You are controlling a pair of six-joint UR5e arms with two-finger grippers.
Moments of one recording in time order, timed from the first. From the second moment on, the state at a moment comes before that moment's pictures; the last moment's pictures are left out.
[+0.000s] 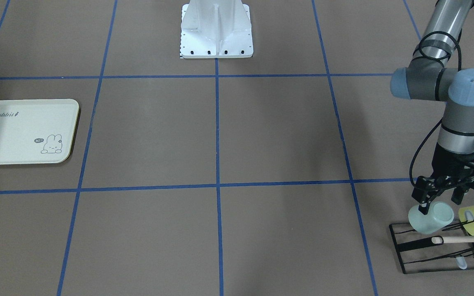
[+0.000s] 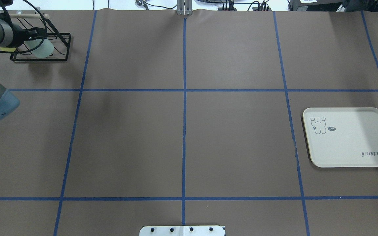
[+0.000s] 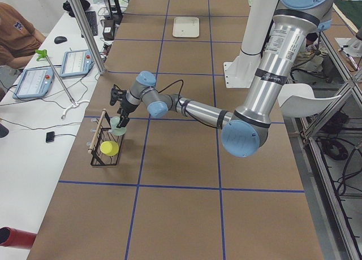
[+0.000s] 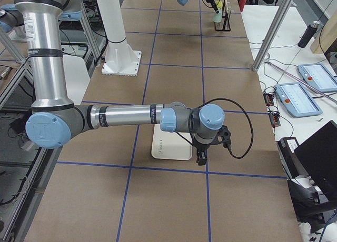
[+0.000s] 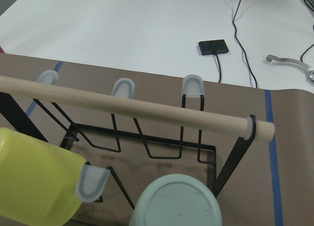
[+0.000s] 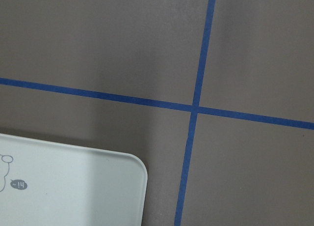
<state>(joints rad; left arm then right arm) -1.03 -1.93 -1.44 -2.20 -1.67 -1.05 1.55 -1.50 1.59 -1.67 2.40 -0.12</state>
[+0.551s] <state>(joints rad) -1.03 -1.95 -1.39 -2.20 -1.65 -1.04 1.55 -1.50 1.59 -1.67 2.40 -0.12</state>
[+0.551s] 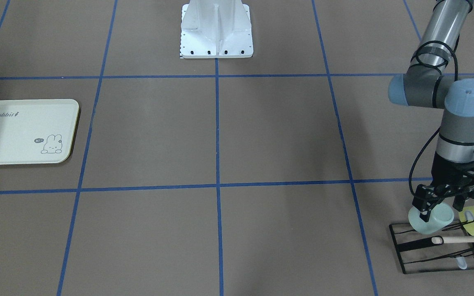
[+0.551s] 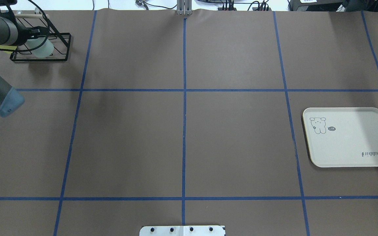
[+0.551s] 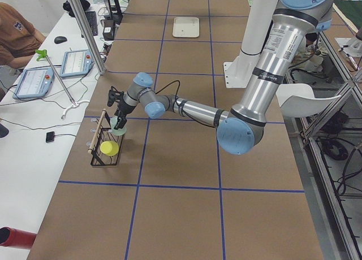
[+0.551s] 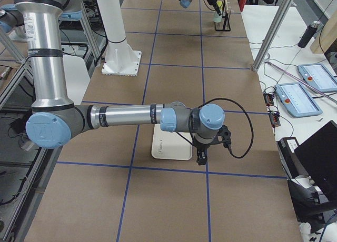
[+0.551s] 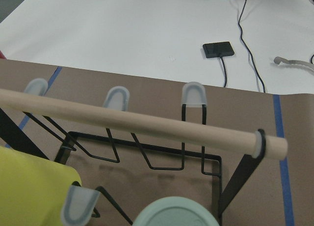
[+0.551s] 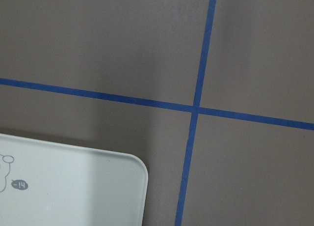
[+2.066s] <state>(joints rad) -1.03 -1.93 -1.46 -2.19 -1.66 -1.03 1.55 -1.50 1.60 -1.67 2.40 -0.12</state>
